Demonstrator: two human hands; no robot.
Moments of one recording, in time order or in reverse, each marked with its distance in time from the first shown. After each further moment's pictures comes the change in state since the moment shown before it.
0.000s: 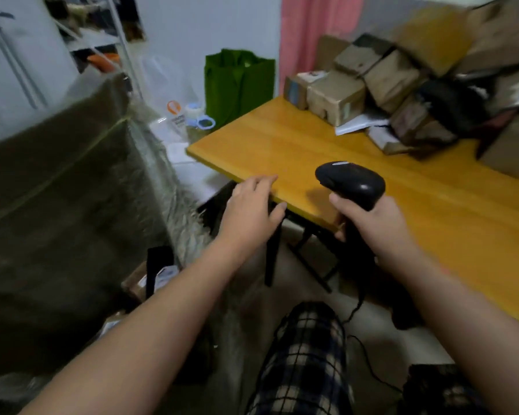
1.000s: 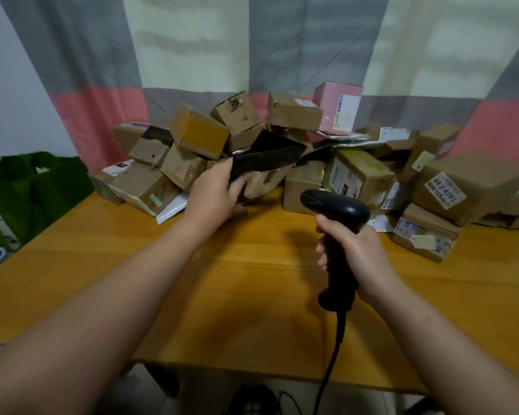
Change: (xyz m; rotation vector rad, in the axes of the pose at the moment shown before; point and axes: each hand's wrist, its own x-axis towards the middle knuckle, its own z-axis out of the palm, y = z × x) left_hand 0.197 0.242 0.093 -0.347 0.027 0.516; right_hand 0.004 0.012 -0.237 0.287 0.426 0.076
